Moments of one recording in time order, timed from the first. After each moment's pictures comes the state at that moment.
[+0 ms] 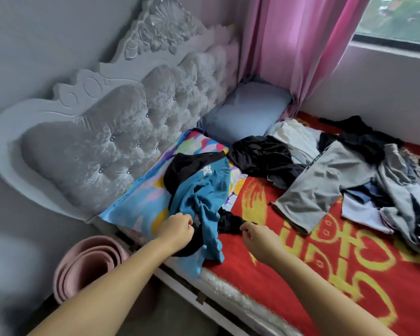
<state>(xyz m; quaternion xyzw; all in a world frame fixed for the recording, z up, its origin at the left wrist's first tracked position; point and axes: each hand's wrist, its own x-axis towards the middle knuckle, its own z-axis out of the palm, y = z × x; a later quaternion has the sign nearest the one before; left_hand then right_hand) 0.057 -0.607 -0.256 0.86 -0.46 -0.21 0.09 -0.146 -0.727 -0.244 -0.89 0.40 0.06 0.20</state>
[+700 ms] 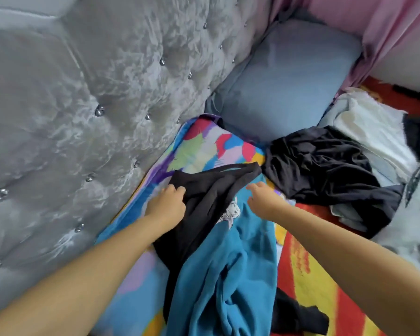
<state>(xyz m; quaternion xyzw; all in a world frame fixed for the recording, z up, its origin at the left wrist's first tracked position) 0.377 -0.897 -0.432 0.86 -0.46 -0.21 -0.02 0.189 -1.065 -0.438 -0.86 0.42 0.18 0.22</state>
